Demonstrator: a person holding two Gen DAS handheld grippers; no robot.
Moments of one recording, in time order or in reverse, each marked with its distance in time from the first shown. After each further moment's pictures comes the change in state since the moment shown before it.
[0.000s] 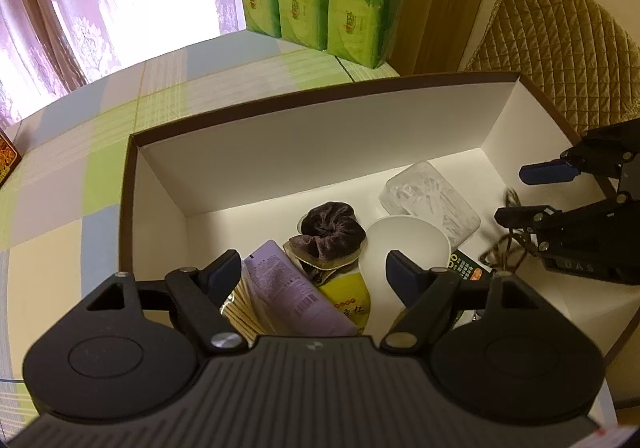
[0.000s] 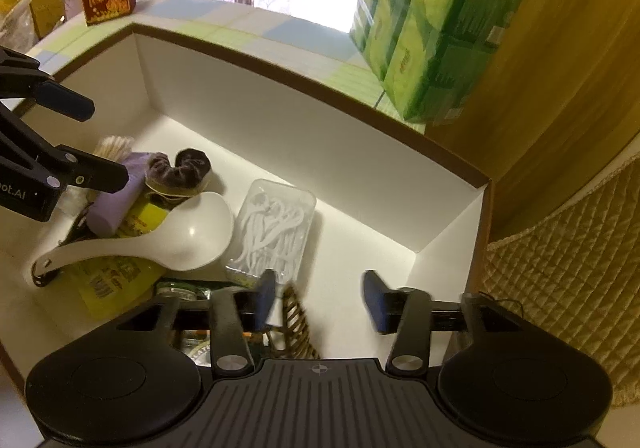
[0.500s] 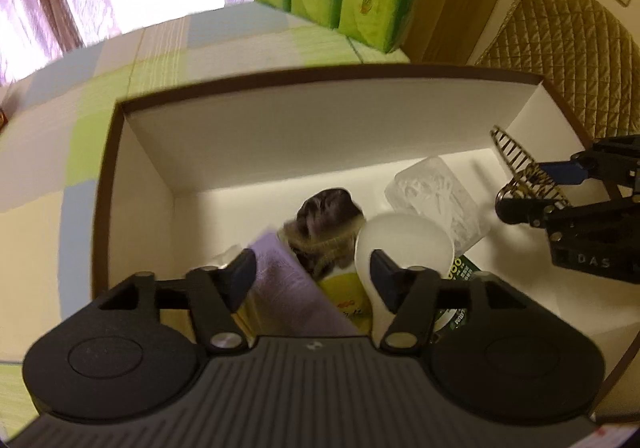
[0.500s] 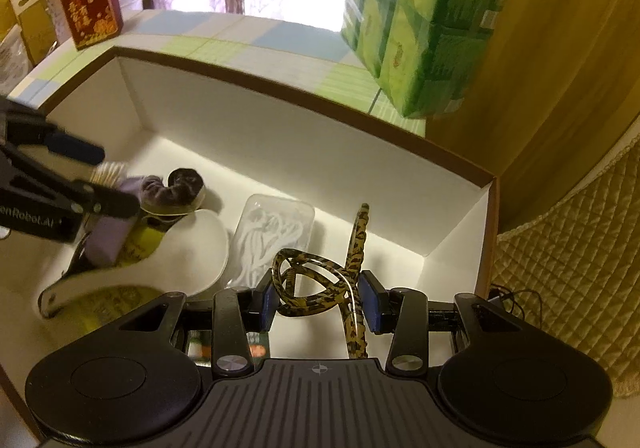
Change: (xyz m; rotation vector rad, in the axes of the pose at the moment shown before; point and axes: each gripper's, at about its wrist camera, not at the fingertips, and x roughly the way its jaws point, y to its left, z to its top) left arm 0.021 0.009 0.005 -0.063 0.053 -0.021; right arm 0.014 -0.010 0.010 0.057 0.029 0.038
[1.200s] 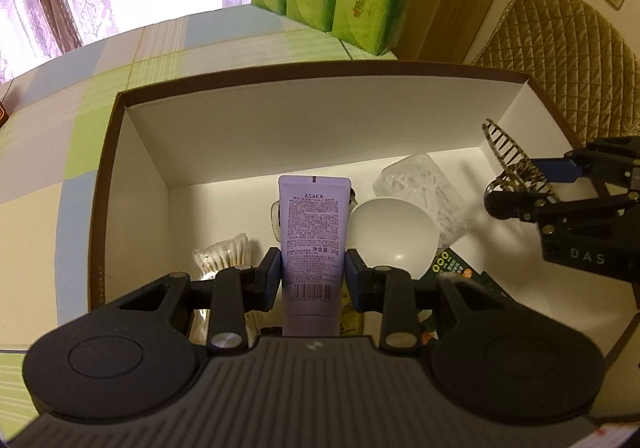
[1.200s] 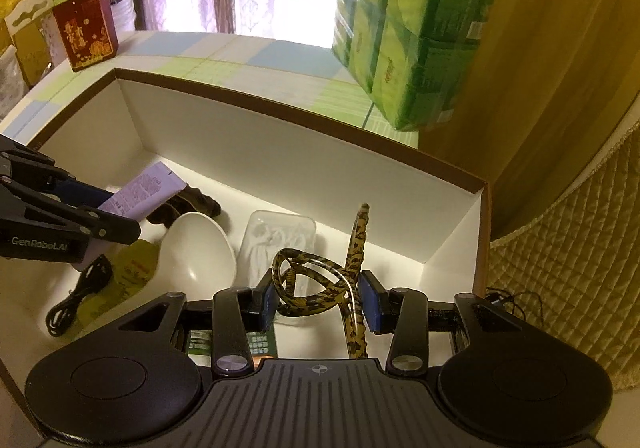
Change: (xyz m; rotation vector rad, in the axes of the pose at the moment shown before) left arm -0.001 -0.002 -0.010 -0.032 0.006 -0.023; right arm -0.007 0.001 0.002 0.049 -0.055 -0.014
